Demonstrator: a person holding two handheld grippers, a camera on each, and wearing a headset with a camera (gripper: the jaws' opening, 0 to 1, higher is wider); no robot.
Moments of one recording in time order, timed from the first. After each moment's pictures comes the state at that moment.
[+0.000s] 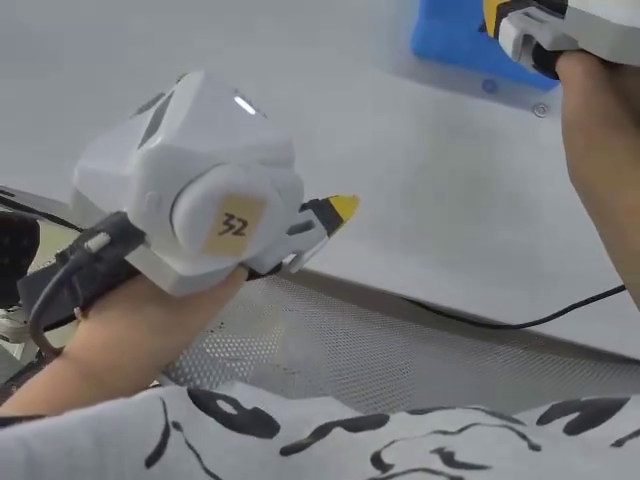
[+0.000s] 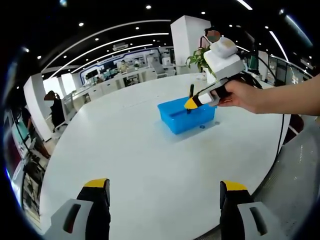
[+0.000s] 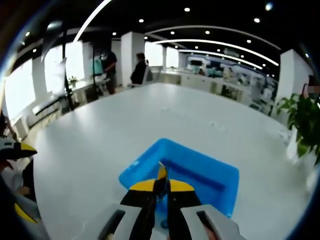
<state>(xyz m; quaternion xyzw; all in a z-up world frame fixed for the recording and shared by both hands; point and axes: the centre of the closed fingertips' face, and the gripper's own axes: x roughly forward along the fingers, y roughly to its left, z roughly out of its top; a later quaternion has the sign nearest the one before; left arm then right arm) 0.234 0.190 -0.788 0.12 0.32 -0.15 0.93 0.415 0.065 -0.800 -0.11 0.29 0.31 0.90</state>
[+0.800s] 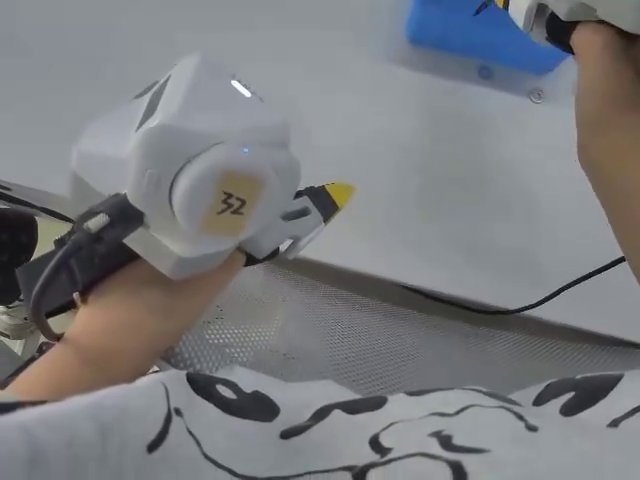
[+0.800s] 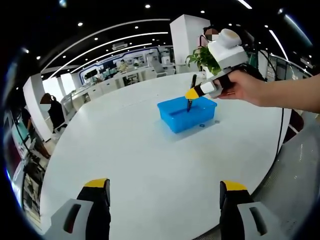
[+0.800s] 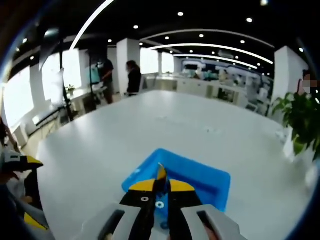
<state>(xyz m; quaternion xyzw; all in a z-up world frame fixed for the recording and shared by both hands) 0.233 0.189 -0.790 0.13 0.32 -0.15 0.93 0.412 0.055 -0.765 -0.08 0.26 0.31 0.91</state>
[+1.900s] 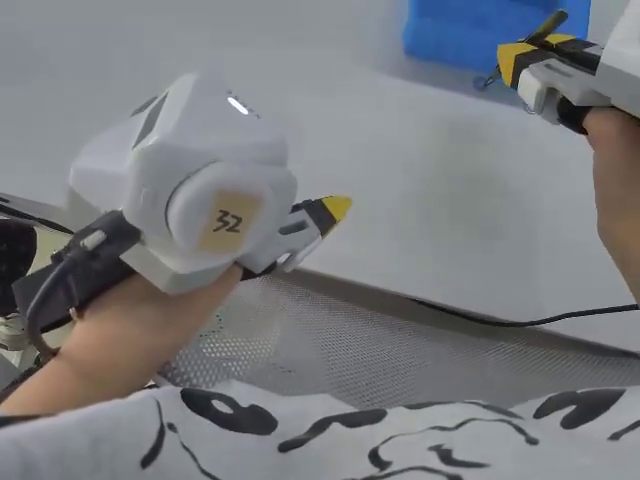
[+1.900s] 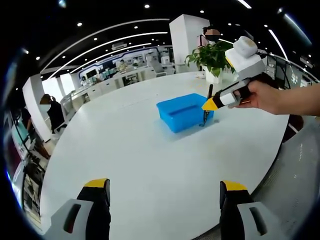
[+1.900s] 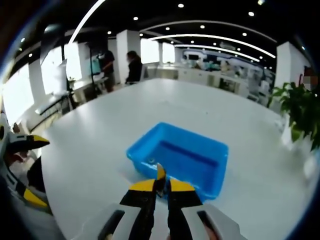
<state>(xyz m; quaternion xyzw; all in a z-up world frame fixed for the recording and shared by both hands) 0.232 0.190 -0.790 0.13 0.32 -0.15 0.92 0.373 0.034 -0.800 -0.10 0.31 0.30 0.89</state>
